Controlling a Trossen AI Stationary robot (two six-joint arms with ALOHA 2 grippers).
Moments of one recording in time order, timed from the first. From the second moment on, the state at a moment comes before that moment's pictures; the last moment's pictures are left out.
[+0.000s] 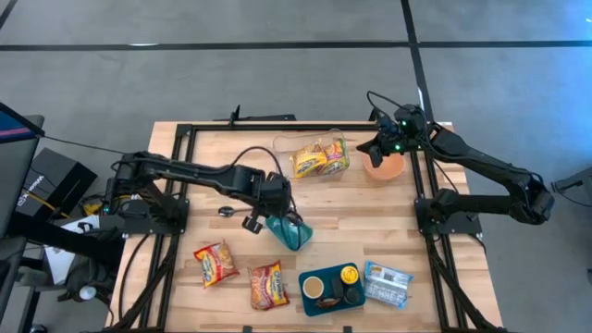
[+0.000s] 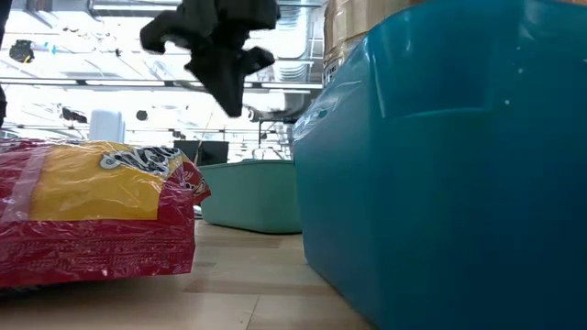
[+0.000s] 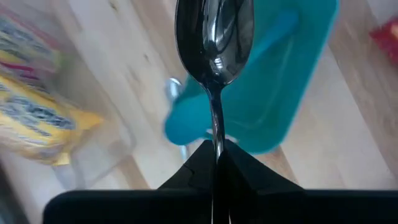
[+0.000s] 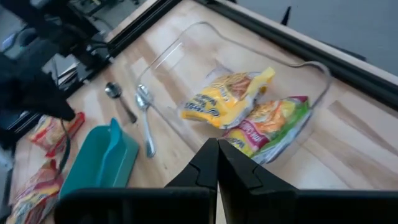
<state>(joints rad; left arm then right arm) -0.07 1.67 1.38 -0.95 -0.14 0.47 -0.72 1.01 0.79 -0.41 -0.39 0.24</state>
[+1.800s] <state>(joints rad) -0.17 1.80 1.21 -0.60 -0.33 0.65 -0.72 1.01 0.79 -0.40 -0.31 0.26</state>
